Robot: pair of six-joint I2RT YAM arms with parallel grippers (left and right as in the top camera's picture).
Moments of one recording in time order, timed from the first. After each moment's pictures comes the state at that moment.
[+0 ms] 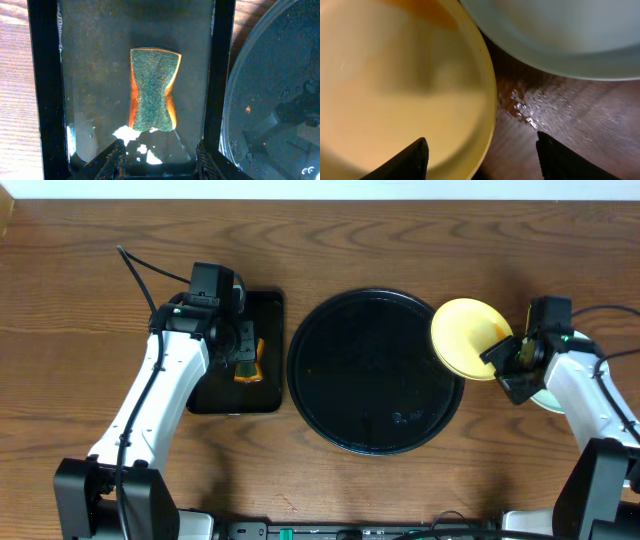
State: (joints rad) left arm -0.13 1.56 1.19 -0.89 0.05 -0.20; right arm -0.14 1.59 0.95 -0.68 -0.06 0.86
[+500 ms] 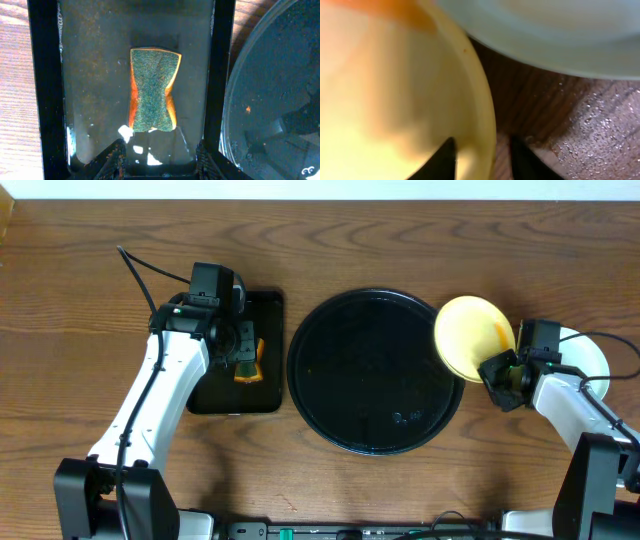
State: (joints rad) left arm -0.13 1.56 1.19 -0.89 0.05 -0.20; right arm -0.15 1.59 0.75 -0.39 -0.10 1.00
